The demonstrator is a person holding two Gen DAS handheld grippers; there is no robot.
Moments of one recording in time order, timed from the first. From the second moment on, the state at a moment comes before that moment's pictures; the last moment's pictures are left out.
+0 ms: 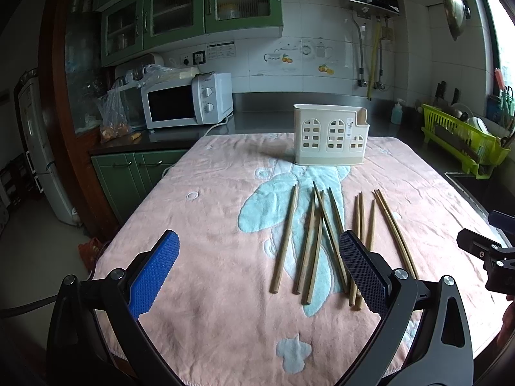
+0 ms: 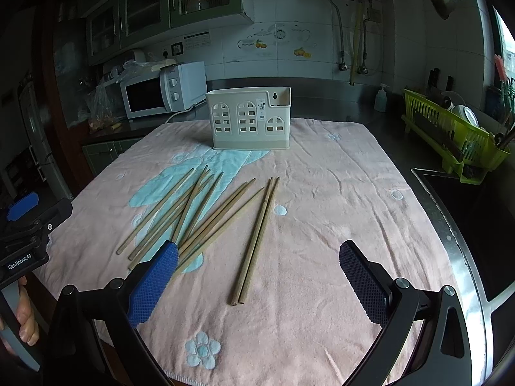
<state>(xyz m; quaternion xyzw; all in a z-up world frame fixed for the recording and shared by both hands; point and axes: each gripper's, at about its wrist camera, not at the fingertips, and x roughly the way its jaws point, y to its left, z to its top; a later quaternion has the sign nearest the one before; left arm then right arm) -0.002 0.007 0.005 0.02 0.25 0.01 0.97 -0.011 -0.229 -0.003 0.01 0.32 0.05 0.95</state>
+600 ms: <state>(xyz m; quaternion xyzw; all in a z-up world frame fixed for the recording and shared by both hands) -0.001 0.008 0.001 0.02 0.25 0.01 0.97 -0.009 -0.229 -0.007 0.01 0.32 0.05 0.95</state>
